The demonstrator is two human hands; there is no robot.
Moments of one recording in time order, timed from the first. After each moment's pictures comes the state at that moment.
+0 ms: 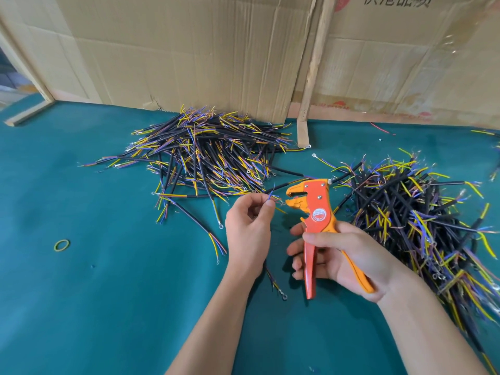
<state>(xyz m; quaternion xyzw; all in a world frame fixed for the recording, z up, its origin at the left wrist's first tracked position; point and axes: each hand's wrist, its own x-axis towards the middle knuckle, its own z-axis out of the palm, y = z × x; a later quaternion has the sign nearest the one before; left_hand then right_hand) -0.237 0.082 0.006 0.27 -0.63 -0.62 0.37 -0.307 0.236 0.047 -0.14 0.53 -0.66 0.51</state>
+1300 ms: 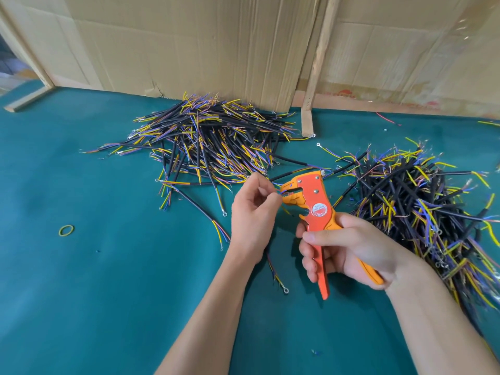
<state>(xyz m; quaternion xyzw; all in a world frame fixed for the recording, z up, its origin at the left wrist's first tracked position) -0.233 0.080 0.012 0.20 -0.64 -0.66 0.34 -0.307 0.240 0.050 -0.20 0.56 -0.60 0.54</state>
